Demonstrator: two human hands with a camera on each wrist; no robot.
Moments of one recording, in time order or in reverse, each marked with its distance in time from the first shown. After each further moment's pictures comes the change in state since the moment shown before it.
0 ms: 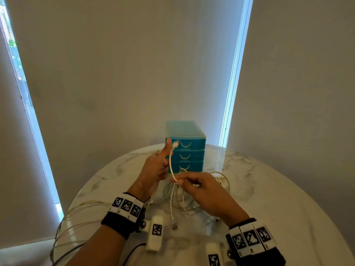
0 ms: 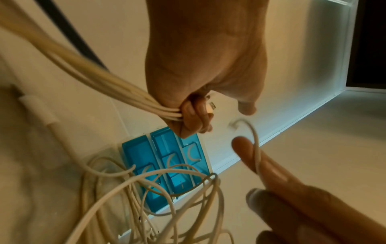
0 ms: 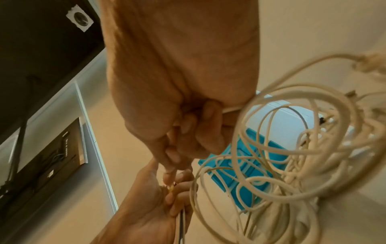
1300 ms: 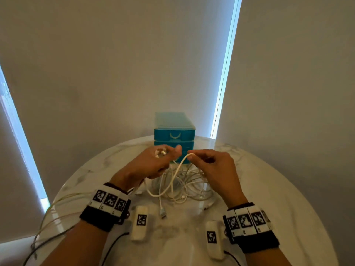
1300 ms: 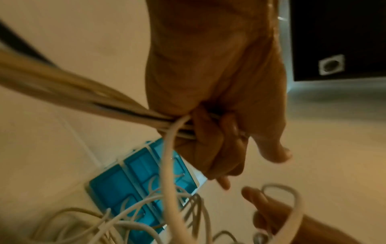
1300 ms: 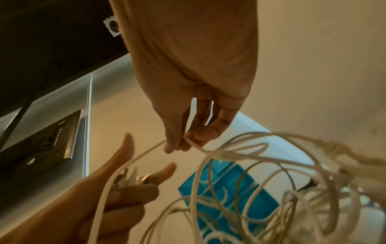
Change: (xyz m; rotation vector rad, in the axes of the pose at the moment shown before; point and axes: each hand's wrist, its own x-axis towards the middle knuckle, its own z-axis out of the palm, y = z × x) left_hand -0.032 0.026 0.013 0.524 -0.308 0.091; right_hand 0.001 0.018 -0.041 0.005 0.482 -0.041
